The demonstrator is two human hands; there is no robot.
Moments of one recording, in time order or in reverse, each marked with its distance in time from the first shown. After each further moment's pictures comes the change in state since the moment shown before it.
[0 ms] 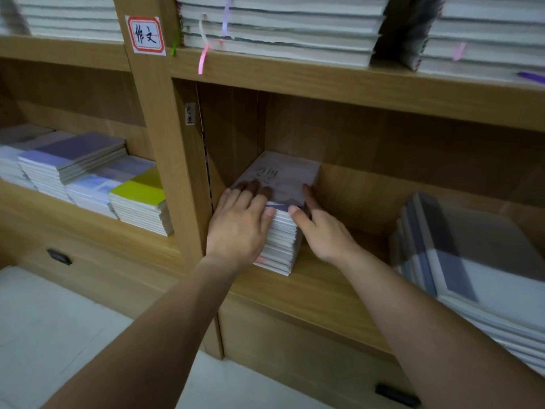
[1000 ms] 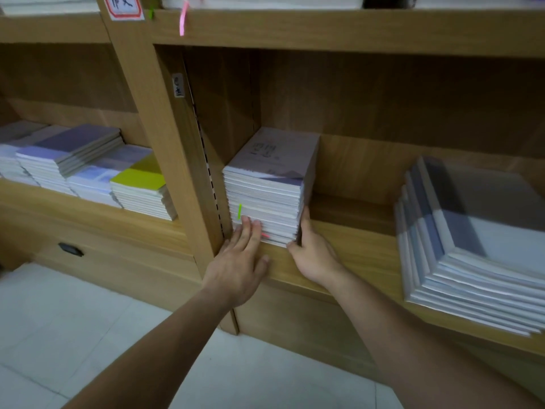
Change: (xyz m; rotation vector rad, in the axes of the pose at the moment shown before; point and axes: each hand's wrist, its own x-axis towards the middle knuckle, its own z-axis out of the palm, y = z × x) left_hand -0.095 -0.015 0.048 -0.208 -0.429 -0.026; right_hand -0.035 0.033 0.080 0.051 0.005 0.107
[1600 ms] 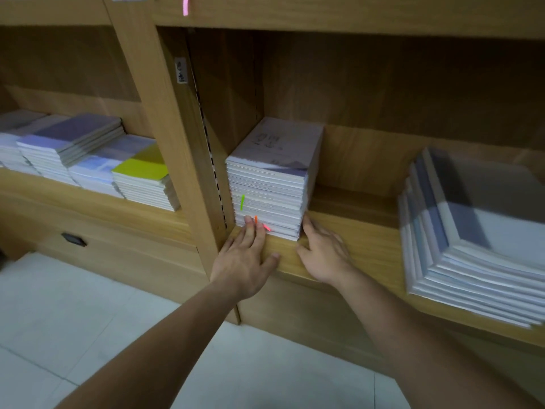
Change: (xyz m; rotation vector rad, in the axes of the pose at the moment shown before) left_hand 0.006 0.007 0.010 0.102 -0.140 -0.098; right_hand -0.001 0.022 0.002 -0.323 -0.006 -0.080
